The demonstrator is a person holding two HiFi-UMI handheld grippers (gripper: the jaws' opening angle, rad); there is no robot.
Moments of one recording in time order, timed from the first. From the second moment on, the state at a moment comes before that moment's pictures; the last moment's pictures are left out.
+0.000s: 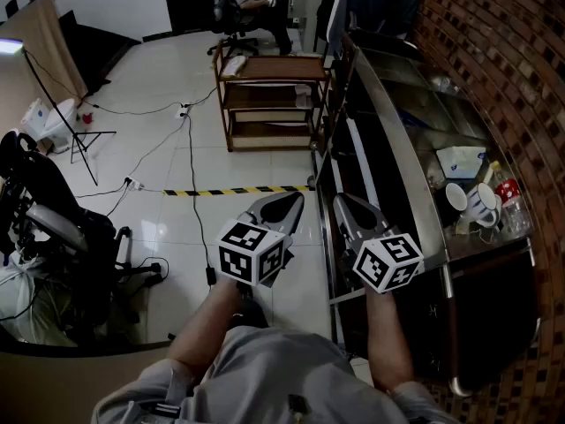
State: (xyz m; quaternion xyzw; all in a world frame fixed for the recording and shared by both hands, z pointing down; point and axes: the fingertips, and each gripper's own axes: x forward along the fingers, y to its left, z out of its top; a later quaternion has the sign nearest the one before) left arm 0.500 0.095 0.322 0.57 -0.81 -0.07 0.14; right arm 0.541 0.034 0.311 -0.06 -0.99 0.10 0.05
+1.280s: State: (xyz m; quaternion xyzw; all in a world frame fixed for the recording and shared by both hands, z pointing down) left arm 0.031 0.091 0.380 0.53 -0.82 -0.10 0.19; right arm 0.075 0.023 0.366 -0.09 -0.98 0.11 0.12
